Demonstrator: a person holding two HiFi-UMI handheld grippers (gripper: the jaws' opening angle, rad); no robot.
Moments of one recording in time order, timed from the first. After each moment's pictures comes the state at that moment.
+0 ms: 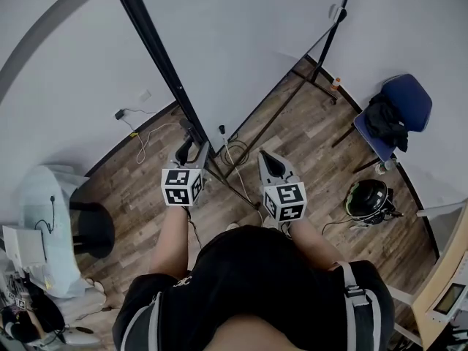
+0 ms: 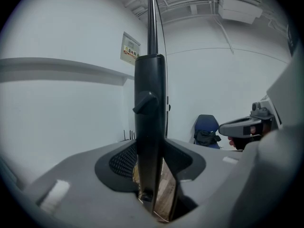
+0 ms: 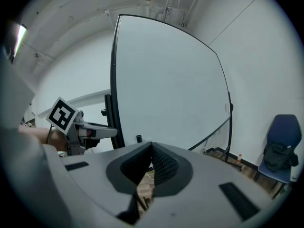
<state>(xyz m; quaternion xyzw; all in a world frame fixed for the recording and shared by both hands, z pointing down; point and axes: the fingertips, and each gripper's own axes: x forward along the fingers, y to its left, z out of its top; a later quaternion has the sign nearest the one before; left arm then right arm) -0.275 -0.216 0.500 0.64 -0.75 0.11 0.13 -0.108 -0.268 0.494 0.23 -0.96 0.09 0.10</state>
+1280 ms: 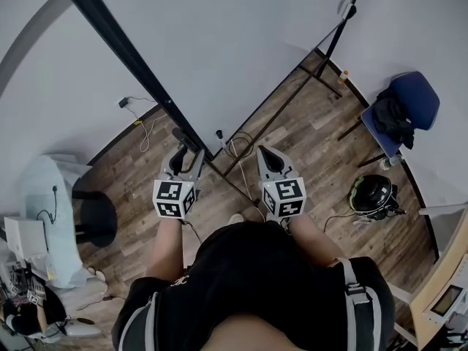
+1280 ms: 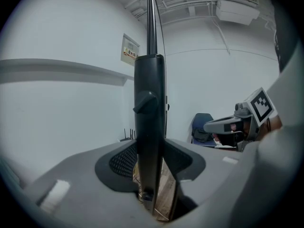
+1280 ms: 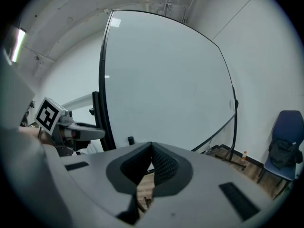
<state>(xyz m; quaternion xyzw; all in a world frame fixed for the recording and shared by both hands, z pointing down) -0.279 -0.160 0.499 0.65 -0.74 0.12 0.13 -0.133 -0.250 0.504 0.21 -0.97 0.10 0.11</state>
